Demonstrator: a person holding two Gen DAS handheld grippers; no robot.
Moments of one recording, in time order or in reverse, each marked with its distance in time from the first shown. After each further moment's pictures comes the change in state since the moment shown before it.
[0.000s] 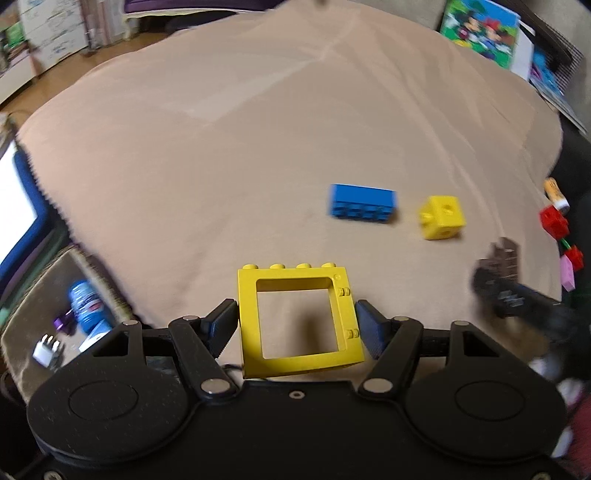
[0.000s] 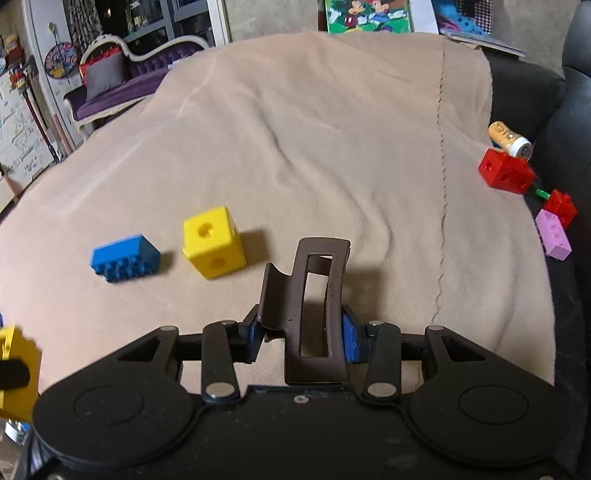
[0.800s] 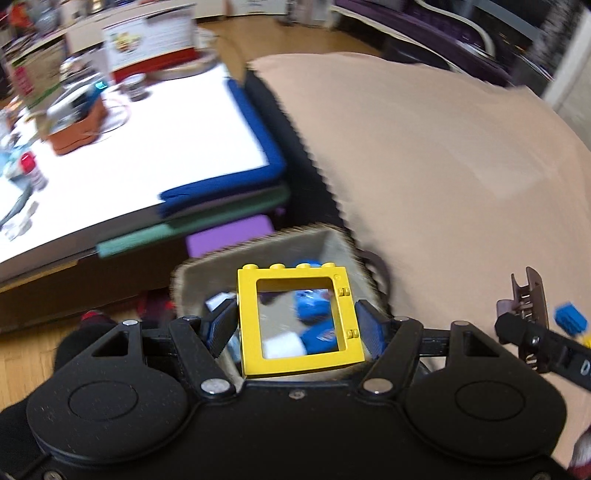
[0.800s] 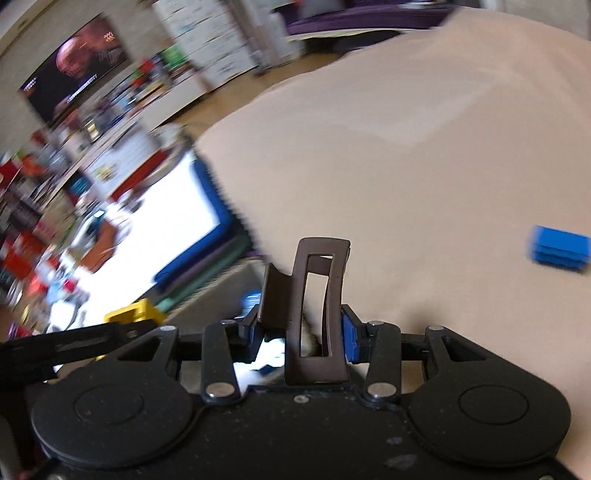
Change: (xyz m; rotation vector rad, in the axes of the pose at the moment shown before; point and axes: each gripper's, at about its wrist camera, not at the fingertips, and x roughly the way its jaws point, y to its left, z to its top) left arm -0.053 0.242 -0.046 -0.510 -0.086 0.280; right arm -0.056 0.285 -0.028 -0.358 0.234 0.582
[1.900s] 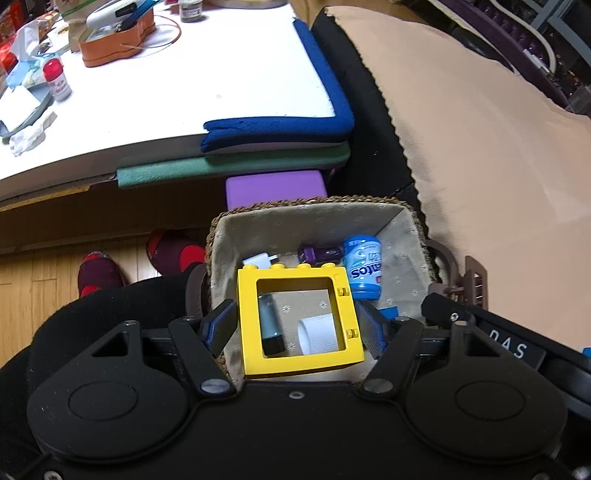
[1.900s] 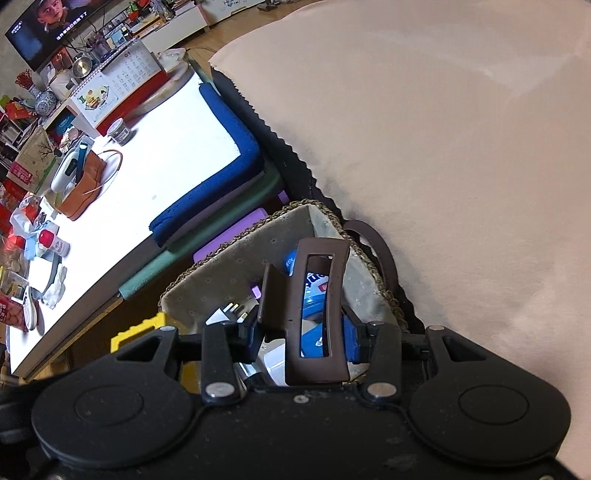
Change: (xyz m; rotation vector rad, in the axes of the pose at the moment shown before) left arm 0.052 0.054 -0.003 -0.189 0.154 0.021; right arm 0.120 0.075 0.000 -0.036 0.200 -0.063
